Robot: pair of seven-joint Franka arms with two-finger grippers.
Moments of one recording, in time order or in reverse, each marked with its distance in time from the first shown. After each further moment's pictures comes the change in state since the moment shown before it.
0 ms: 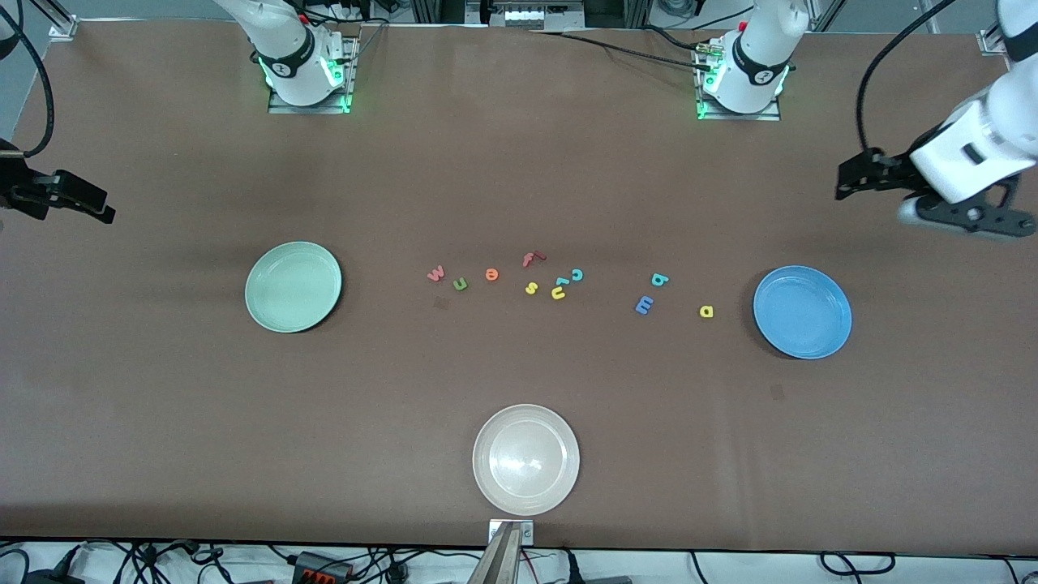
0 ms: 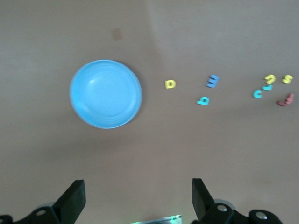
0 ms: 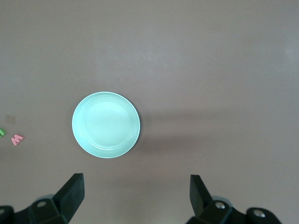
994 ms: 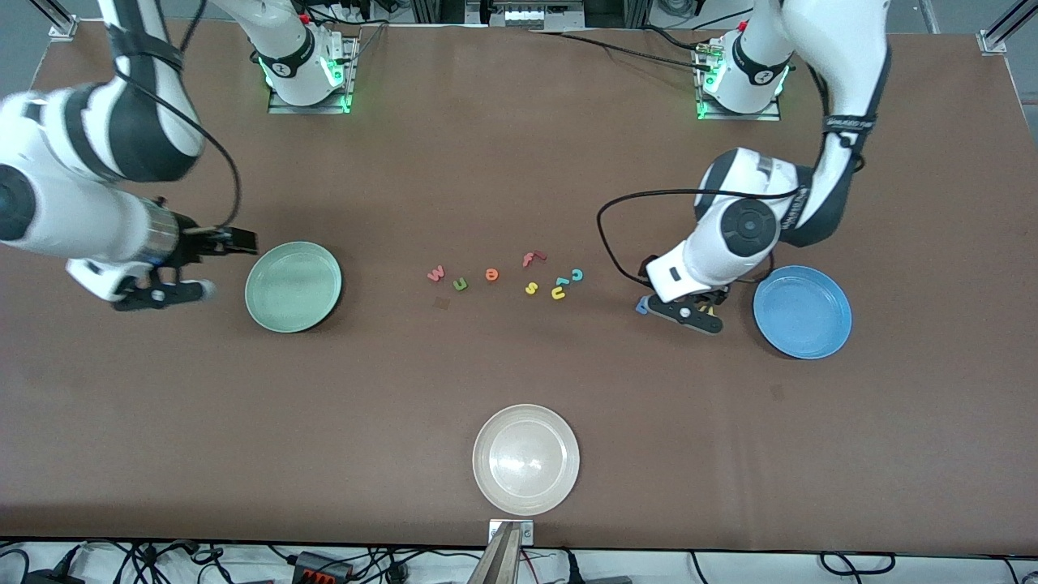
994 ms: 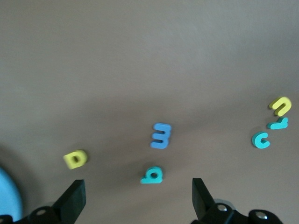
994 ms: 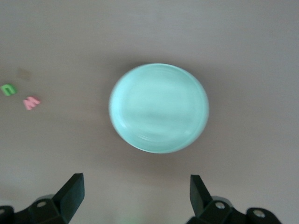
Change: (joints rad) left arm -0.308 0.374 -0.009 -0.275 -0.009 0.701 -0.087; right arm 0.217 0.259 0.017 -0.024 0.083 0.038 -0.004
